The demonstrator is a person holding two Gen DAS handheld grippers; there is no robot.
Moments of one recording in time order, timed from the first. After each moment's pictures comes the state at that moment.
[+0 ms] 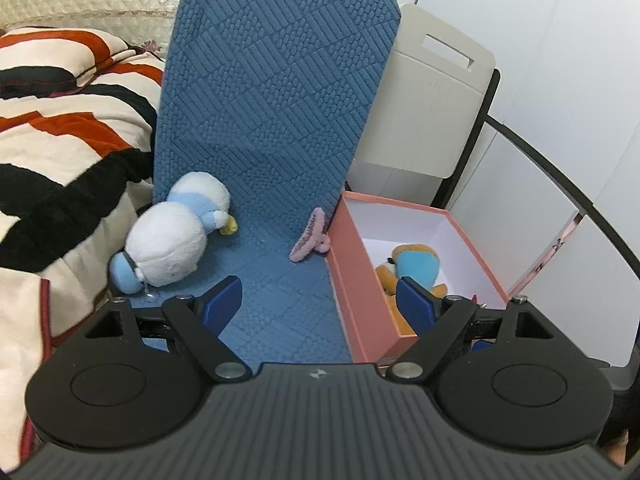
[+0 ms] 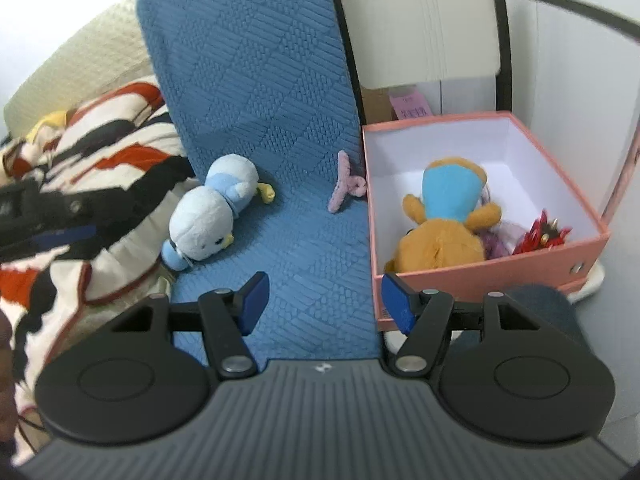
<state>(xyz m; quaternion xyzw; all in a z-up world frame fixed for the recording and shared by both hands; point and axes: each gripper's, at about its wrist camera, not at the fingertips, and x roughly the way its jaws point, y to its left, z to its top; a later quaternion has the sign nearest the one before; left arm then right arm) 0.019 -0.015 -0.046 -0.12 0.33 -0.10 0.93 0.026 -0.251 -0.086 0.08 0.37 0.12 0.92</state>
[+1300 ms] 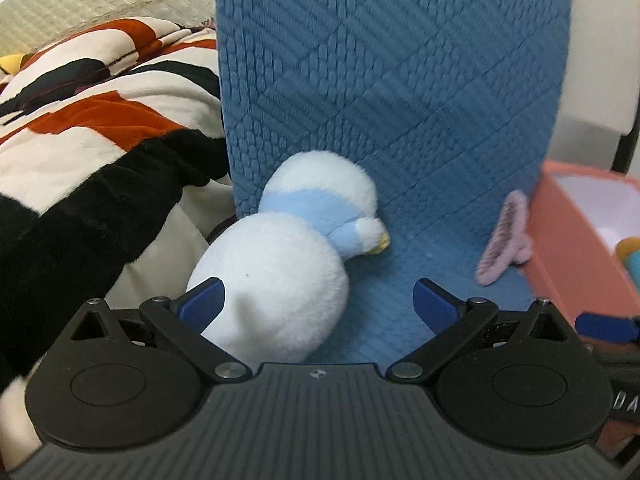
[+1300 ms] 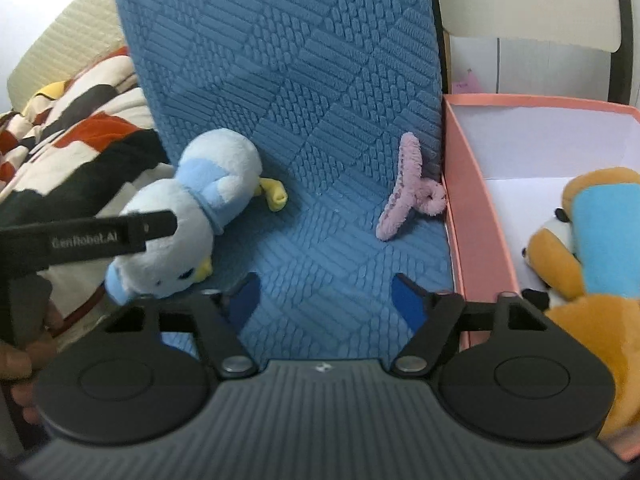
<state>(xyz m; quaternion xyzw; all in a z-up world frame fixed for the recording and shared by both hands) 0.240 0.035 -0.213 0.00 0.36 0.04 0.93 0.207 -0.169 -0.211 0.05 0.38 0.17 0.91</state>
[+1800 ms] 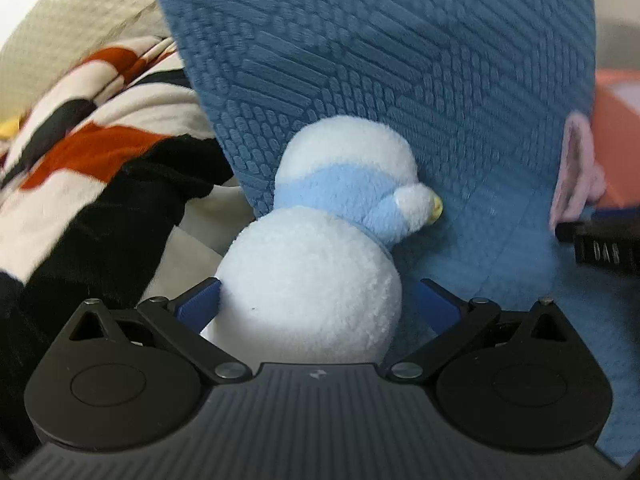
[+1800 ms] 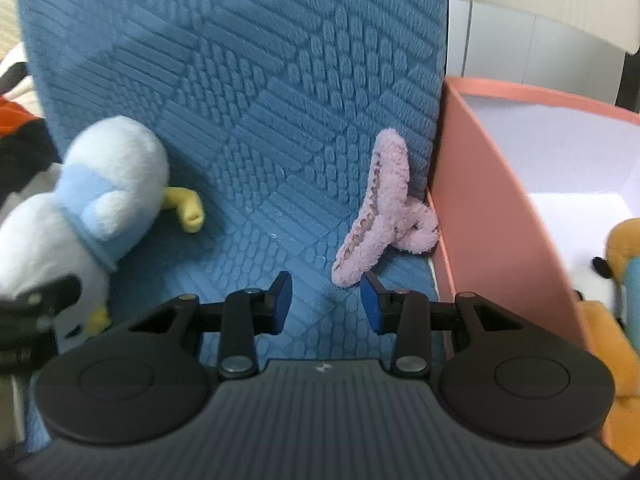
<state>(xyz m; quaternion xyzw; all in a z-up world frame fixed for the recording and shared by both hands) 0.286 0.021 -0.252 0.14 0.40 0.07 0.90 0.303 -0.140 -0.263 0.01 0.41 0.08 0.91</state>
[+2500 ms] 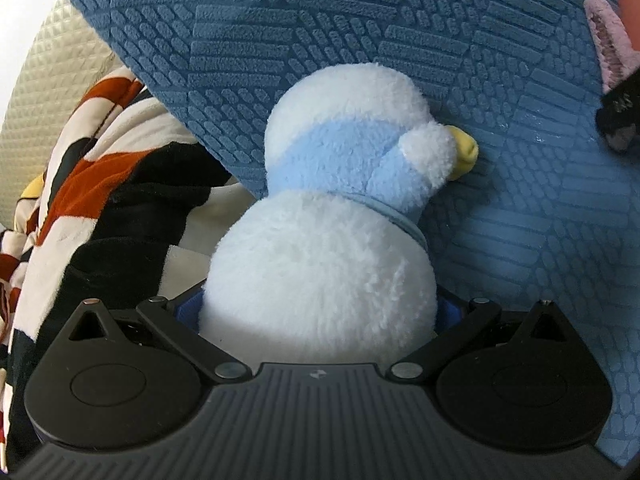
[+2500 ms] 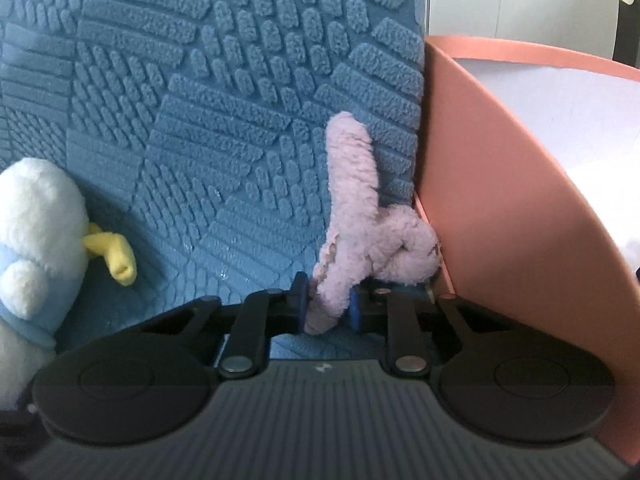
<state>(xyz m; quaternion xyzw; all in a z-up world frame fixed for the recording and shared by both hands) 0.318 0.011 -0.287 0.26 0.42 0.11 0.86 0.351 -0.148 -0.289 0.05 0.43 0.03 0.90</state>
